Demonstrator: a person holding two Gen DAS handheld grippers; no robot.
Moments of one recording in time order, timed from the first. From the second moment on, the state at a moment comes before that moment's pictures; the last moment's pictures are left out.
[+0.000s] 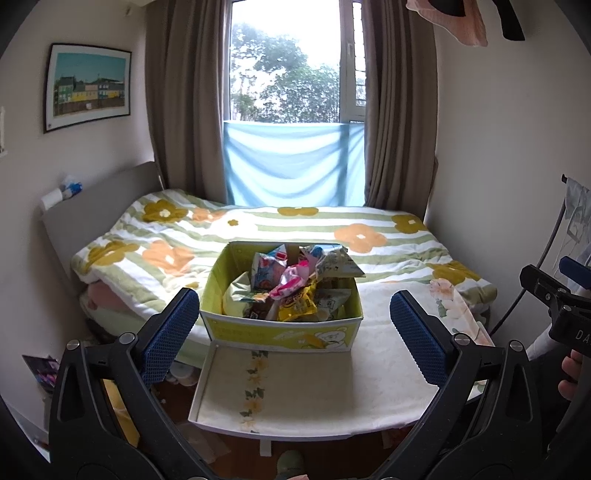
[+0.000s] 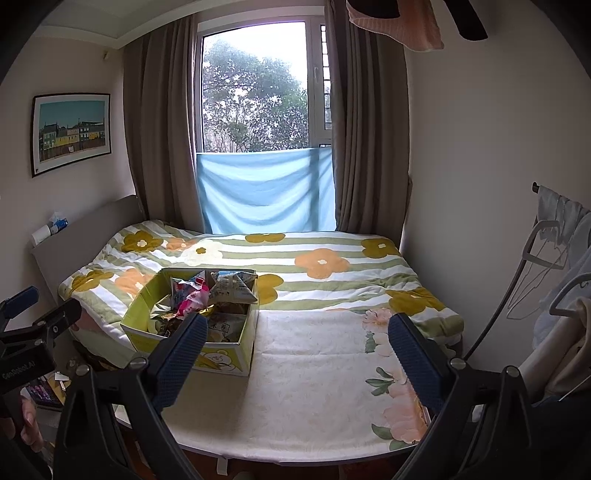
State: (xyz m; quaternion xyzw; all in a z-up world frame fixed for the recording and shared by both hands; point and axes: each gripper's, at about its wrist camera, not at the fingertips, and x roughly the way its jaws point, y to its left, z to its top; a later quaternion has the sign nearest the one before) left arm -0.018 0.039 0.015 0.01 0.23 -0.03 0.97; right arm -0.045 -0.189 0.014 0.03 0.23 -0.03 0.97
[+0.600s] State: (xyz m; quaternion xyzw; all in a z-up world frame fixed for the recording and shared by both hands) left arm -0.008 0.034 0.012 0.02 0.24 -0.03 0.97; right arm -0.041 -0.189 0.013 0.03 0.23 -0.03 0.97
